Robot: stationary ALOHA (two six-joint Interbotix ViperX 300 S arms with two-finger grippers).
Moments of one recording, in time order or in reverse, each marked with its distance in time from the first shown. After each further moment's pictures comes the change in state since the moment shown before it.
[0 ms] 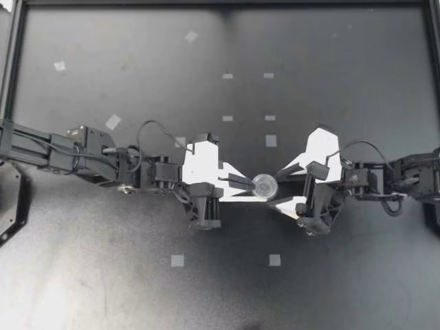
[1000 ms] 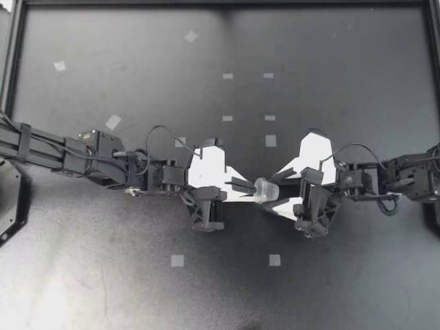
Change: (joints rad) left arm 0.000 0.058 -0.021 0.002 0.000 0.000; right arm -0.003 0.015 -0.017 -0.078 0.025 0.000
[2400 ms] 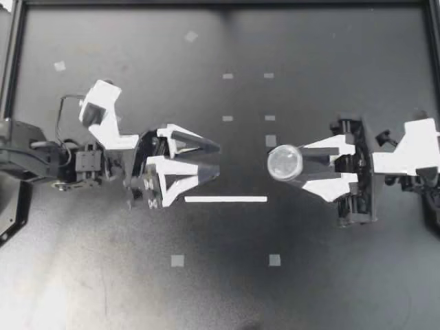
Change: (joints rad) left arm 0.000 -0.350 0.311 -0.023 -0.627 -0.868; right arm -0.002 -0.282 0.158 -0.032 -0.723 -0.259
